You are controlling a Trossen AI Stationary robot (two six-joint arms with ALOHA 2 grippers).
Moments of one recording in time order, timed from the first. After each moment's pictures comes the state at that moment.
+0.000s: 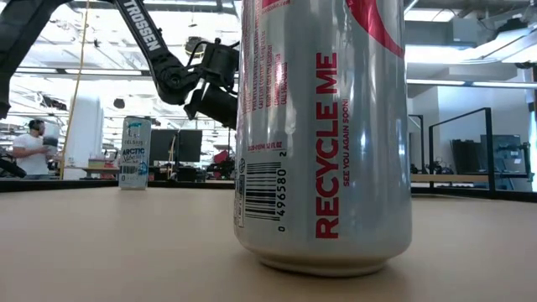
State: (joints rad) left arm 0.42 1.90 0.93 0.76 -0.03 0.04; right arm -0.36 1.44 1.40 -0.76 0.05 -0.17
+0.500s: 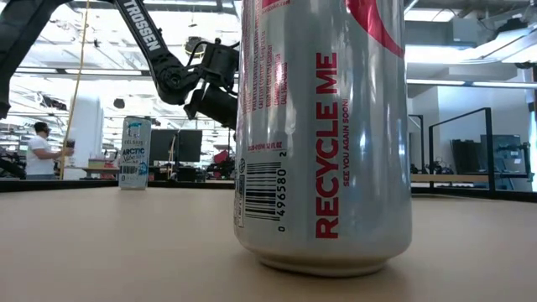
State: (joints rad) left arm 0.42 1.90 0.93 0.76 -0.06 0.04; right arm -0.37 1.52 1.40 -0.63 0.05 -0.16
